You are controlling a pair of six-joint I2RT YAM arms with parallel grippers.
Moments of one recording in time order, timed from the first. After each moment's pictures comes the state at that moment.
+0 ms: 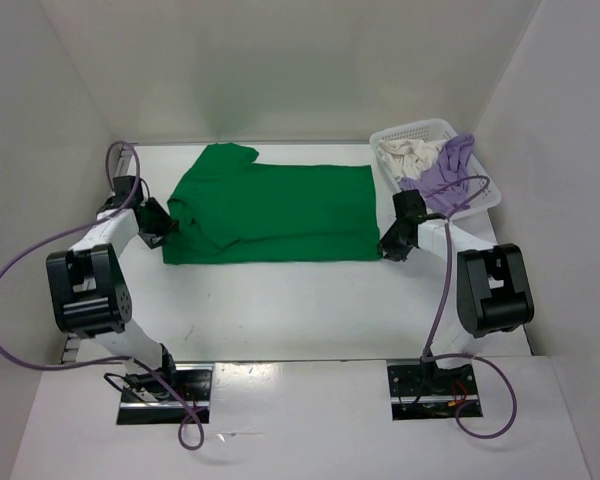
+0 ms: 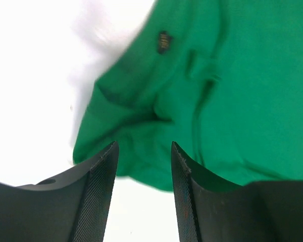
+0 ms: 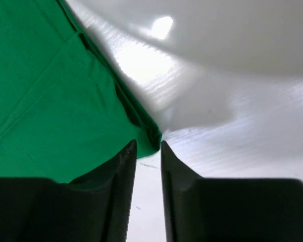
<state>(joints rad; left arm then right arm) 0.24 1.68 1.09 -0.45 0.10 -0.55 0.15 1.61 0.91 -0.40 0.05 0.84</state>
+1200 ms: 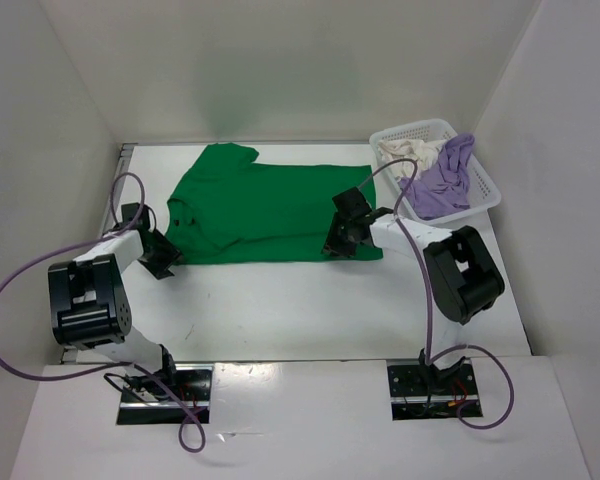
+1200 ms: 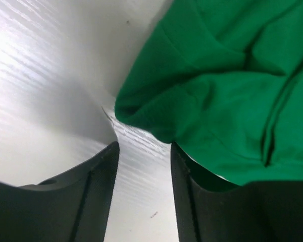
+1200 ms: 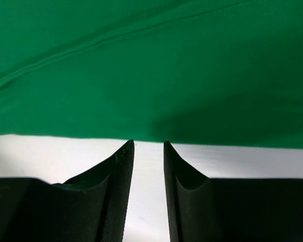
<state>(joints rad) 0.24 1.55 0.85 -0.47 0.07 -0.63 0.50 1.75 1.09 -0.36 -0.06 0.84</state>
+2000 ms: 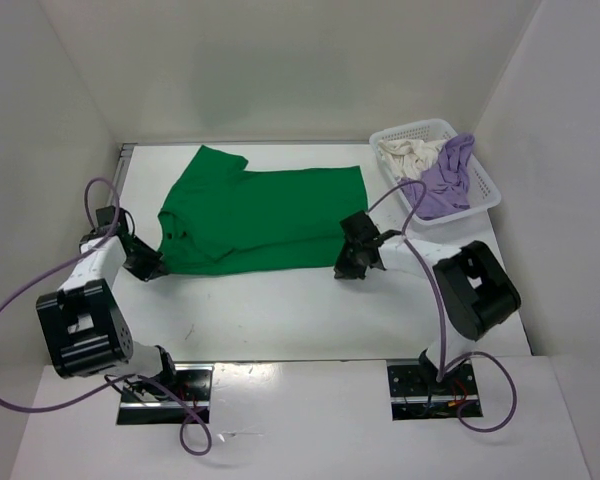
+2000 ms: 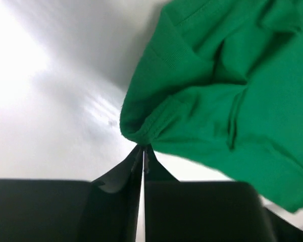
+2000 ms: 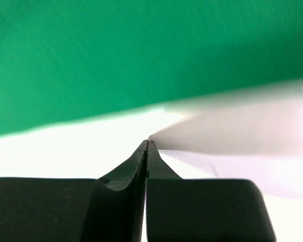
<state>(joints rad) 0.36 1.45 0.86 -0.62 0.13 -0.63 0.51 1.68 0.89 -0.28 -0.02 0.89</state>
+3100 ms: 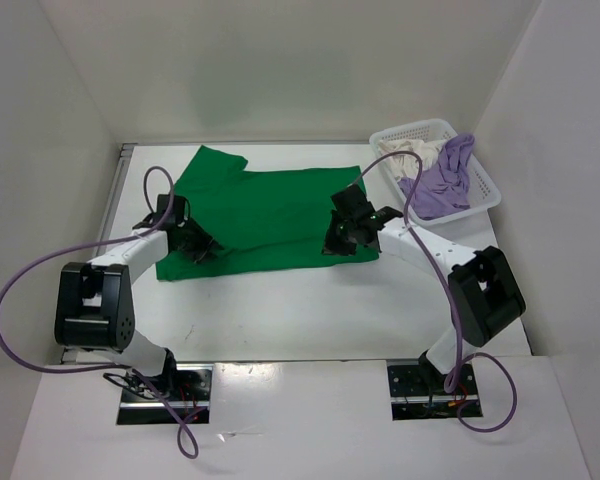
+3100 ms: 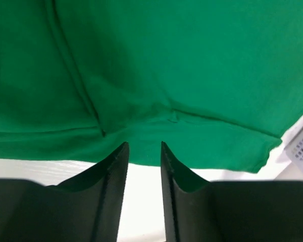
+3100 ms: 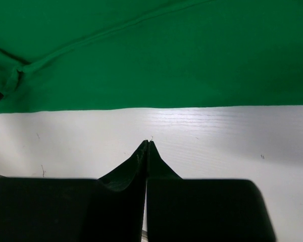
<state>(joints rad) -0.02 1.53 0.88 -0.38 0.24 -0.91 0.57 1.60 1.11 -0.47 -0.04 0.80</state>
